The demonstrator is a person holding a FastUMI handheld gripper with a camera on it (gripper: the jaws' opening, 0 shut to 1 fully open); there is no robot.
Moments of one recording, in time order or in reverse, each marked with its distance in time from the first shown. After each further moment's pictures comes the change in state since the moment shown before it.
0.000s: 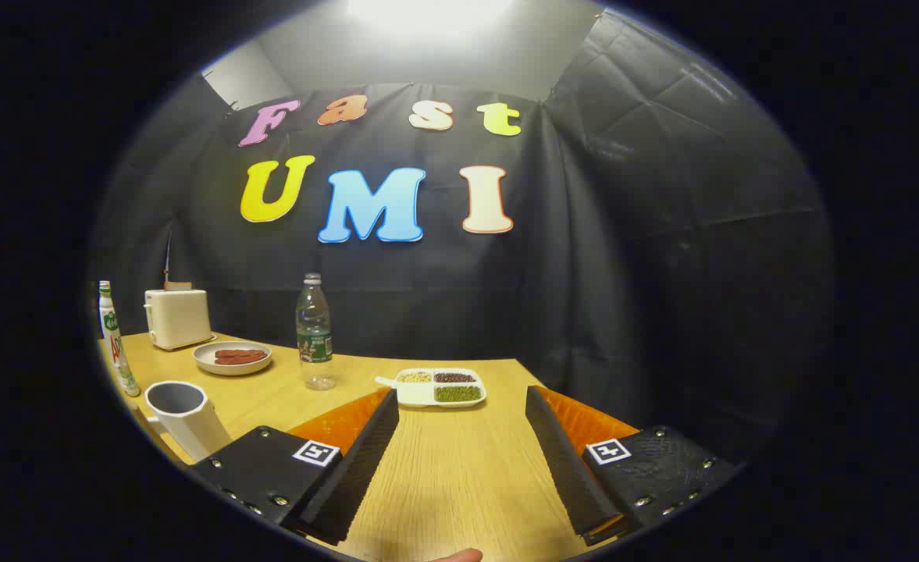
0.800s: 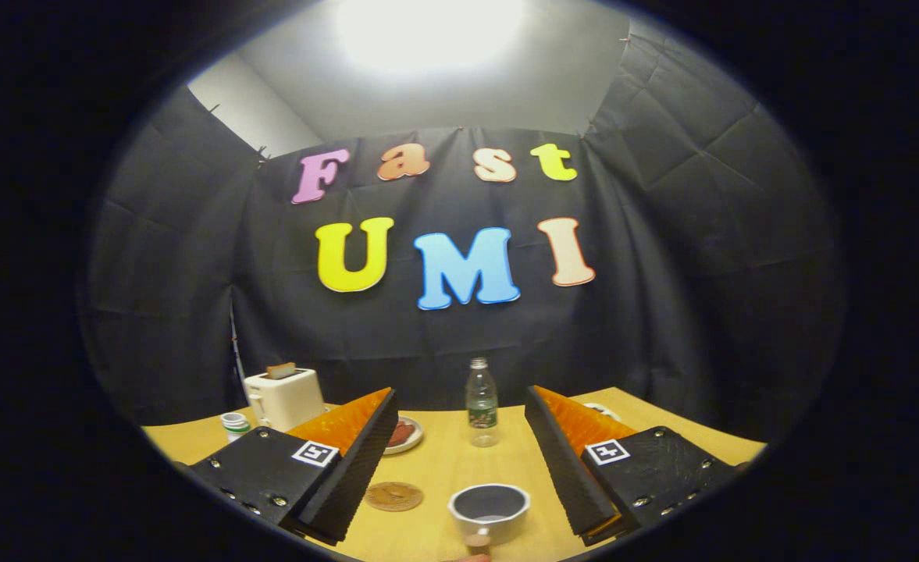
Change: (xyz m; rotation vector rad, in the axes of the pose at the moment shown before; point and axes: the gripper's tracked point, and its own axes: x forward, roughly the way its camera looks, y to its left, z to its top) arm -0.119 0.275 0.123 0.139 -0.093 0.257
